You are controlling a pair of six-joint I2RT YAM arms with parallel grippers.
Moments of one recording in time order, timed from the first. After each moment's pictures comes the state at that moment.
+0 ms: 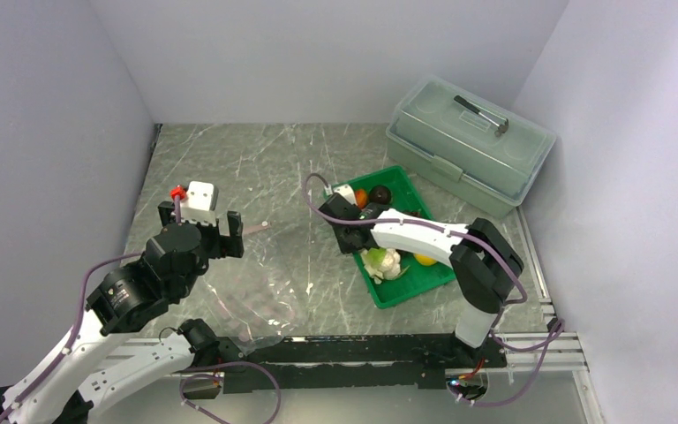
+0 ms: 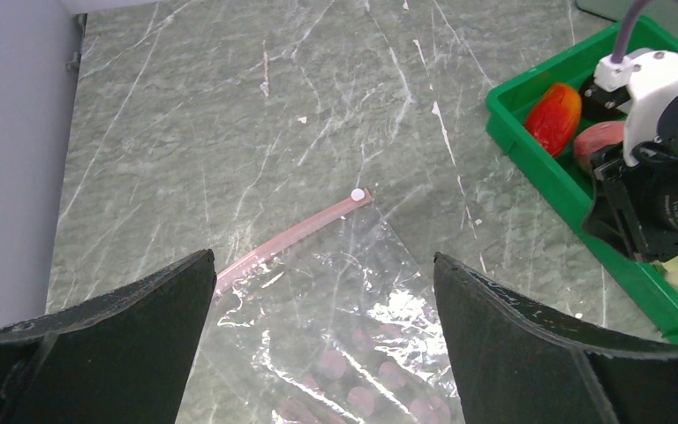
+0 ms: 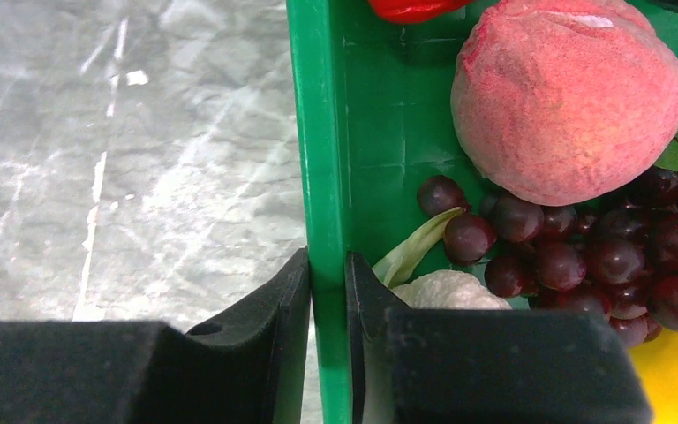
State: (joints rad) left arm -0.82 0.61 1.01 -0.79 -0.65 -0.23; right arm 0.90 1.75 1.20 -0.56 0.33 0.47
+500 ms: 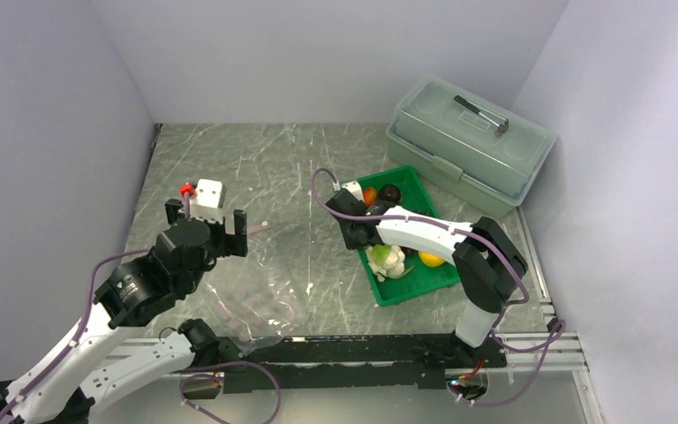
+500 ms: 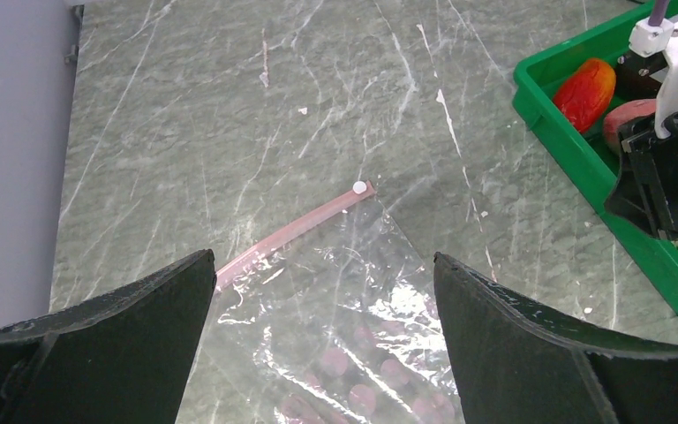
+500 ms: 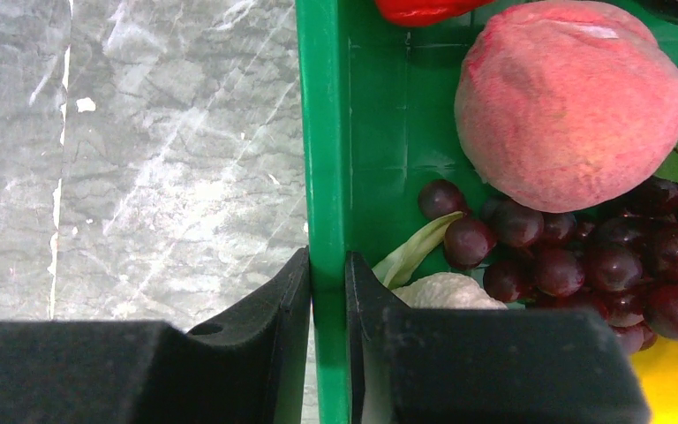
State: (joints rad) left arm -0.82 0.65 1.01 -0.79 -0.65 -0.23; right arm 0.84 1.73 1.16 -0.54 0.34 0.46
